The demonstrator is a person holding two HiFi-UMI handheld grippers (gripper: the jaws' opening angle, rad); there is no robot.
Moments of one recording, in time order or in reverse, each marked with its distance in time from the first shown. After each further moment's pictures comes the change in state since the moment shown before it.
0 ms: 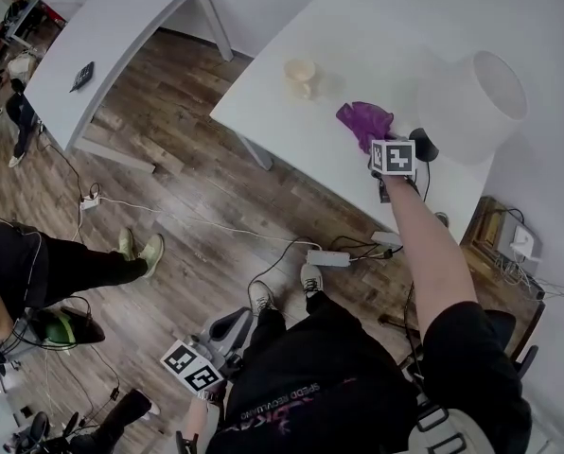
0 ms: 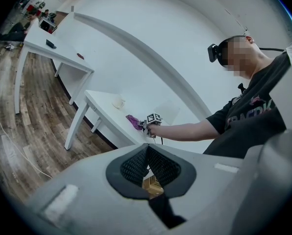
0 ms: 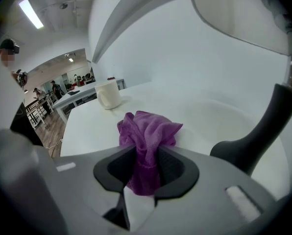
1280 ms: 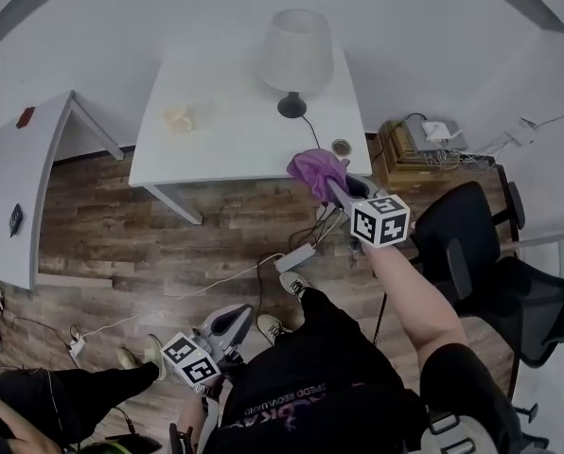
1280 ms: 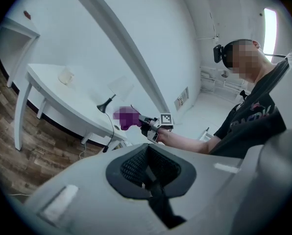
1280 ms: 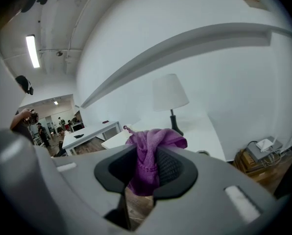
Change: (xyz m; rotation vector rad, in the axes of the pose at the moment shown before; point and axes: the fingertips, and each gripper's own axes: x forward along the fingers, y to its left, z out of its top) left arm -0.030 -0.039 -0.023 0.135 0.334 -0.628; right arm -0.341 0.072 -0.122 0.331 -0.433 -0.123
